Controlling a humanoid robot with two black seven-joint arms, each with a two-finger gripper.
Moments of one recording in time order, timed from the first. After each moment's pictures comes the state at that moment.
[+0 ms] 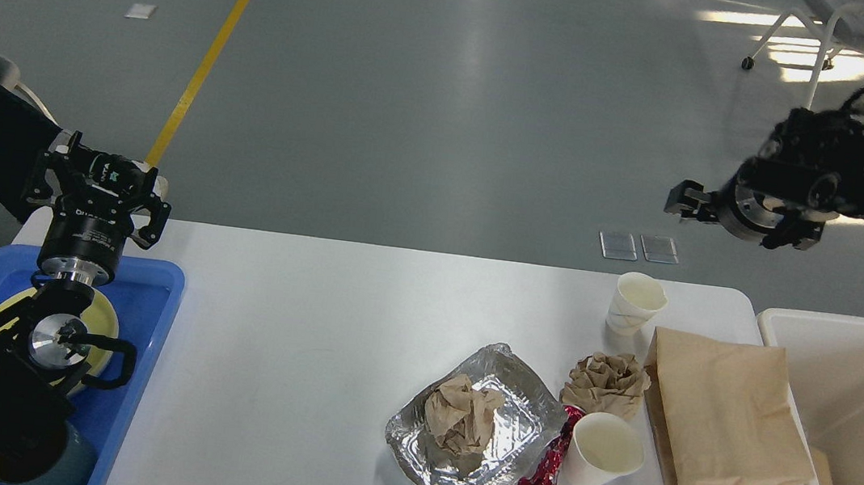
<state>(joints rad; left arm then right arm) -0.64 0.22 -0.94 -0.31 -0.09 -0.59 -0.52 1.83 -0.23 -1.14 0.99 -0.03 0.37 -0.38</state>
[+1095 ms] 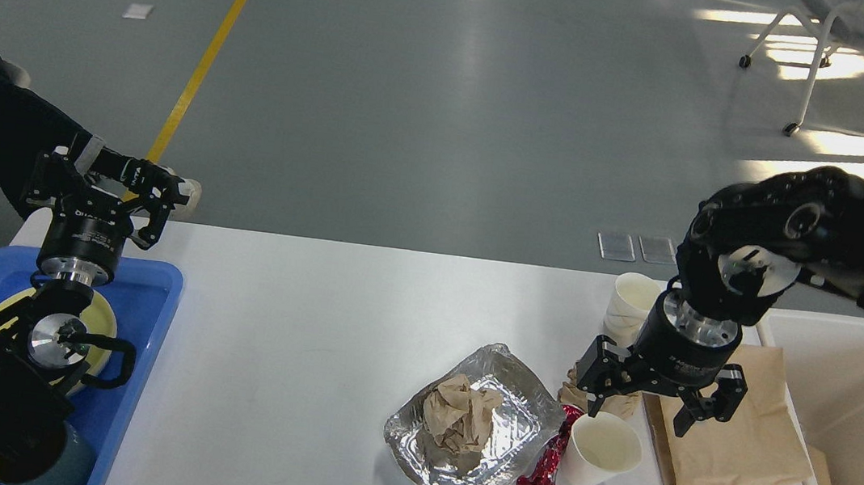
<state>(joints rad) -0.64 0.22 -0.94 -0.31 -0.09 -0.59 -0.52 1.68 -0.23 -1.06 1.19 0.09 0.70 -0.39</state>
